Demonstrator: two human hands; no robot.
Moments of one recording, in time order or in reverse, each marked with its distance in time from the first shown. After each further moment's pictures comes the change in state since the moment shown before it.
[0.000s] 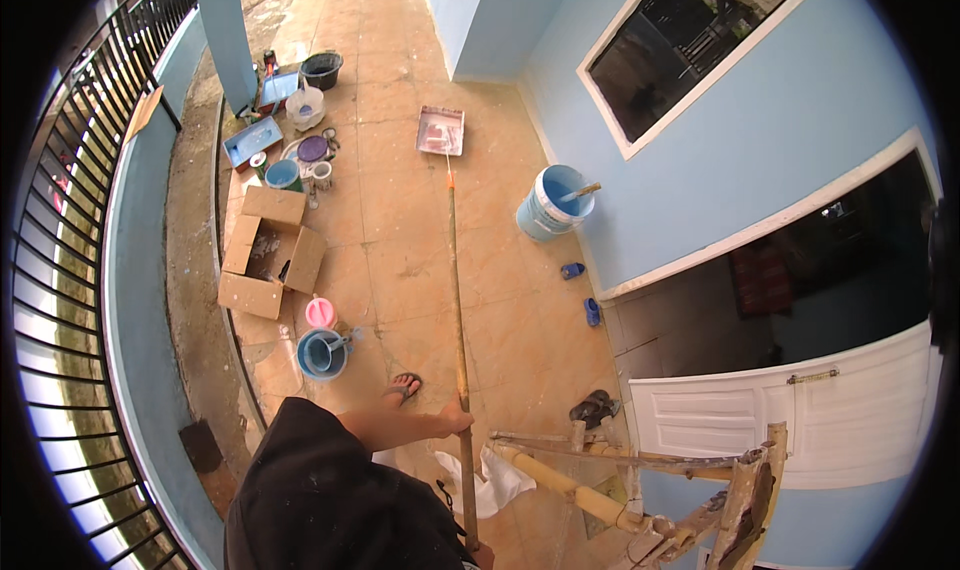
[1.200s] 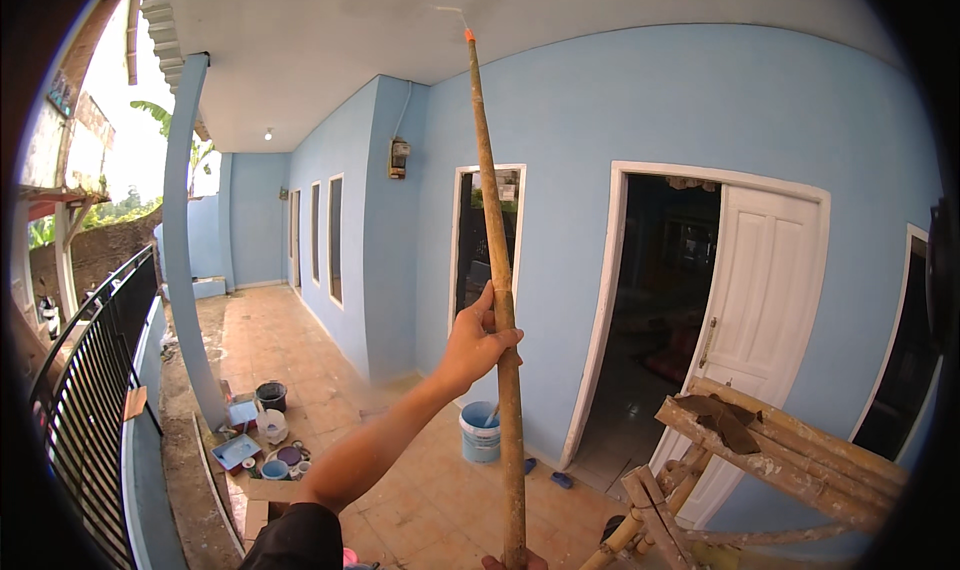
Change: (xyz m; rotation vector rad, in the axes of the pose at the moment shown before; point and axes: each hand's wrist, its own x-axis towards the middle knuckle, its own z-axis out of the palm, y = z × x) left_hand -0.666 0.283 0.094 0.285 -0.183 1.568; right_hand -0.278 -0.187 -0.053 0.918 0.387 -1.000
